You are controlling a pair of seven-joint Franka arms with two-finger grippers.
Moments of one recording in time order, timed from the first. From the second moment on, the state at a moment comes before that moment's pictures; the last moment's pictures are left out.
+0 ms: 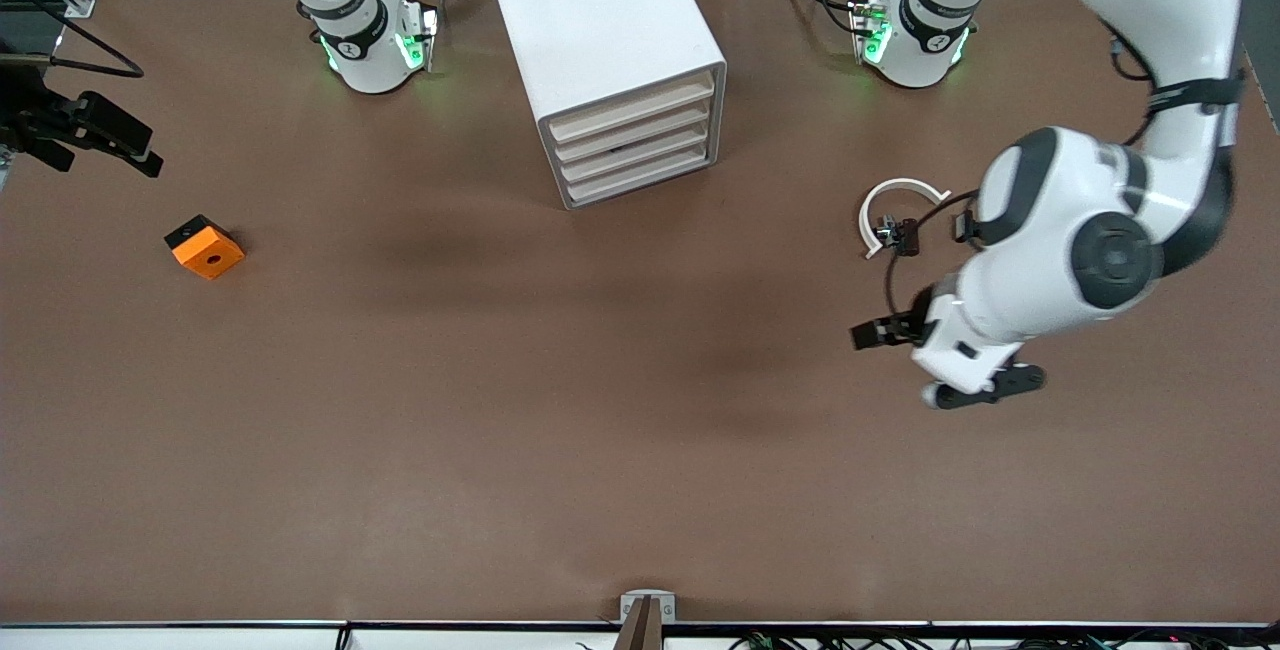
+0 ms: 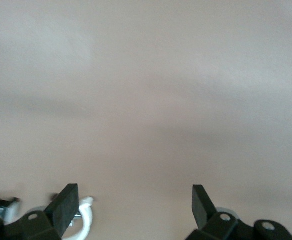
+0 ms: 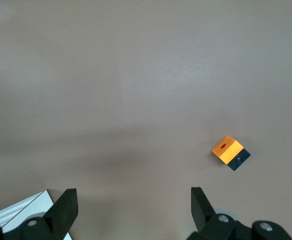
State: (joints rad) left arm -0.03 0.46 -0.27 -1.40 0.01 1.78 -0.45; right arm -0.01 -0.07 0.01 -1.55 0.02 1.50 0.11
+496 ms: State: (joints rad) left arm -0.02 0.31 -0.28 -1.38 0.10 1.62 -0.43; right arm -0.01 -0.07 0.02 -1.55 0.02 1.50 0.11
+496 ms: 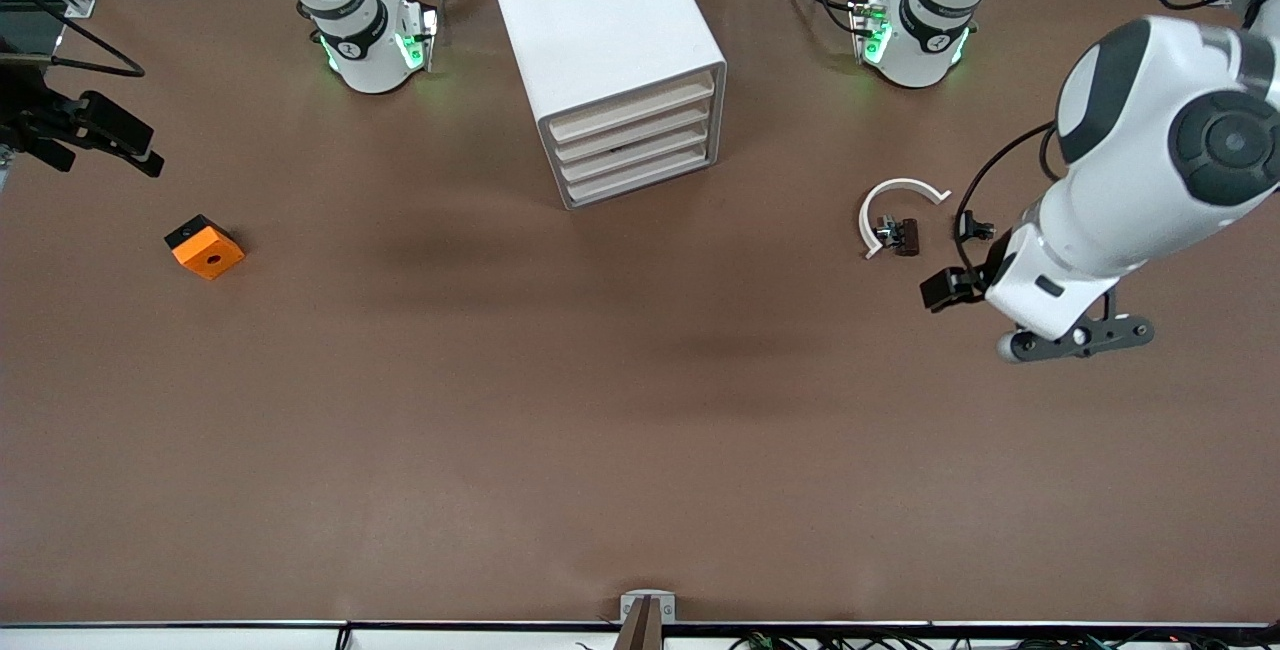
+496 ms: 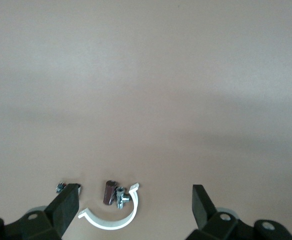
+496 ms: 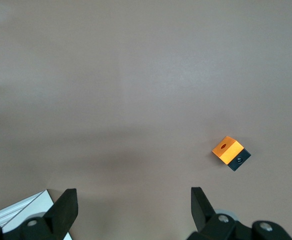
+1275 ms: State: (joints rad) left arm 0.03 0.04 -0.22 -1.49 0.07 1.53 -0.28; right arm -0.01 -0.07 0.02 -1.55 0.02 1.50 0.11
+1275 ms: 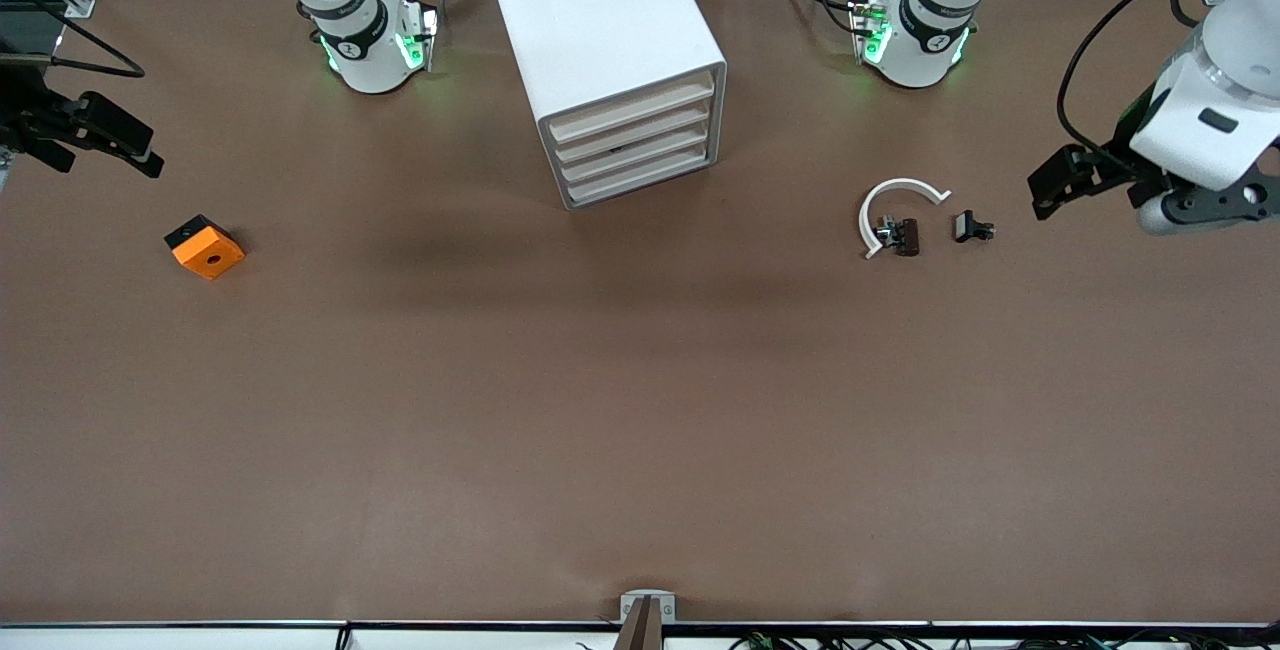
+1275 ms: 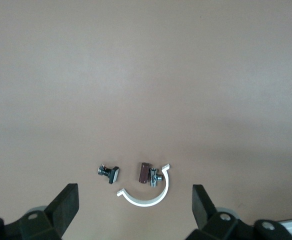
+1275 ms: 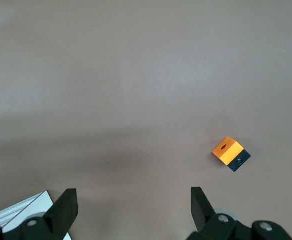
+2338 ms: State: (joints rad) left arm -0.04 -0.07 -0.12 -1.61 0.02 1.53 -0.20; right arm -0.01 -0.07 0.01 -1.57 0.02 1.52 0.11
